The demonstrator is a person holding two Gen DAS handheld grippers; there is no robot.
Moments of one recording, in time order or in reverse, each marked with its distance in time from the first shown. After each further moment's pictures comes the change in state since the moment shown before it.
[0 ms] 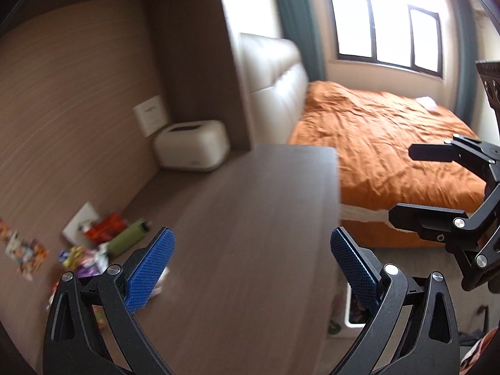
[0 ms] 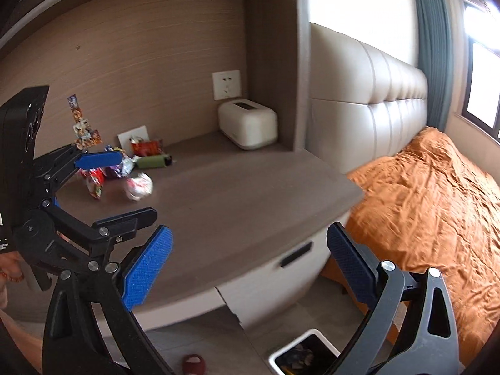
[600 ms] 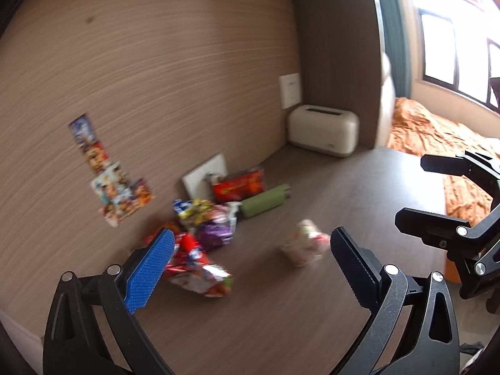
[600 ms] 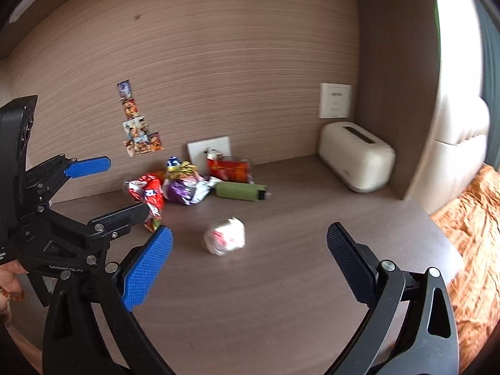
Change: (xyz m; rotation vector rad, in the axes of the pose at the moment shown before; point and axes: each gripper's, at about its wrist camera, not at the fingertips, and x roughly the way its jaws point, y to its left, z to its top) left arm -0.033 0.163 -0.049 -0.221 0.032 0.295; right arm 0.098 0.132 0.062 -0.153 0.005 0.229
